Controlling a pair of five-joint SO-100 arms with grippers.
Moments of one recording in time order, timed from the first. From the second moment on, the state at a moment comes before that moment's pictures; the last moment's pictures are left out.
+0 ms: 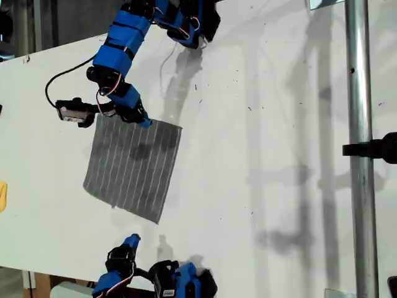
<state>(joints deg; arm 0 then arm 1) -37.7 130.7 96.2 91.6 -57.4 20.3 91.5 70.4 87.7 46.6</state>
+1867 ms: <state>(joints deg) -37.9 133.8 105.1 89.8 -59.7 26.4 52.9 66.9 78.0 25.6</state>
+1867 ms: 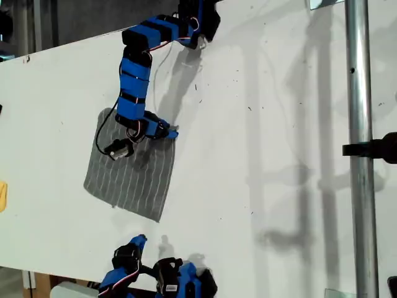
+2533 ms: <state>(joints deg) -37.9 134.6 105.5 89.3 -59.7 26.0 62.7 59.0 94.2 25.8</state>
